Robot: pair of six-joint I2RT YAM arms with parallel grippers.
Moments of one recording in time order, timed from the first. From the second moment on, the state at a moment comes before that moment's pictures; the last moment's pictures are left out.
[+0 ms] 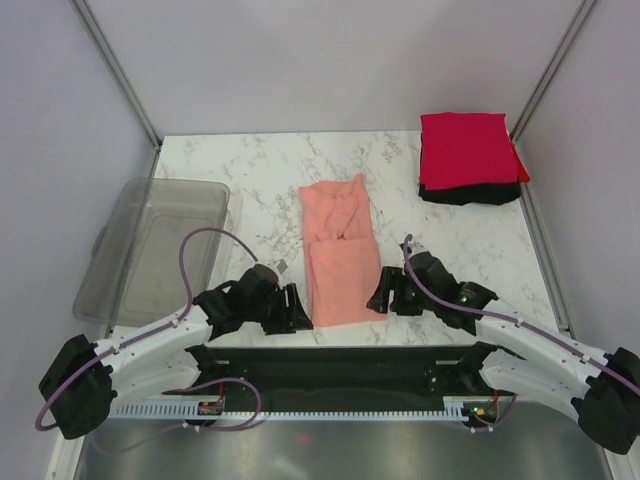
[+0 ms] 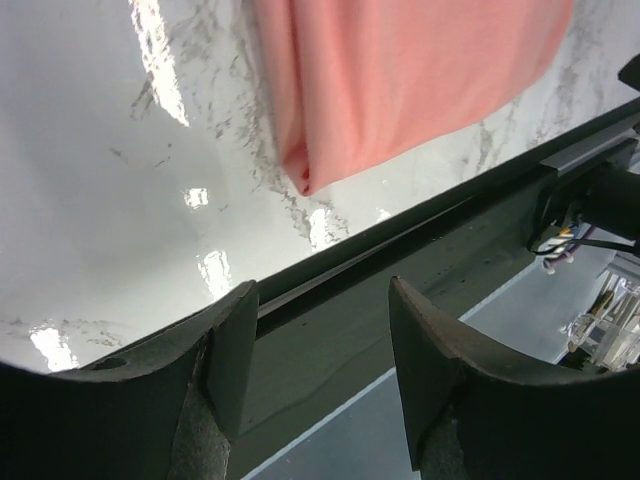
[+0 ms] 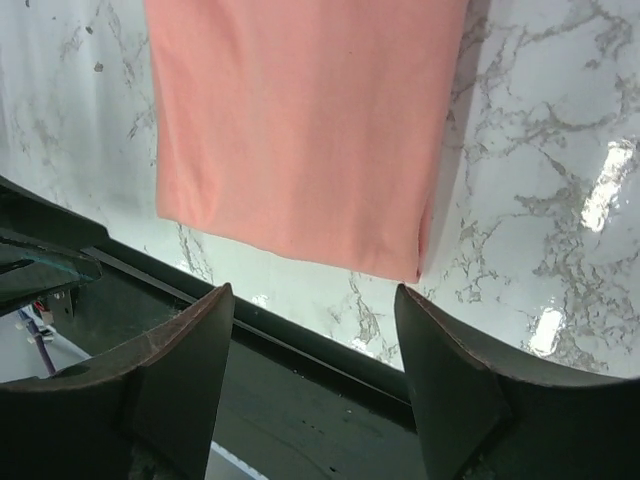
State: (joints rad) left arm -0.81 0.95 0.44 -0.35 0.21 -0.93; right arm 0.75 0.94 0.53 -0.41 -0.07 0.78
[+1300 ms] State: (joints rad) left arm -0.83 1.19 0.34 0.00 0.19 -1.01; right arm 0.75 1.00 0.25 -0.03 -0.07 0.90
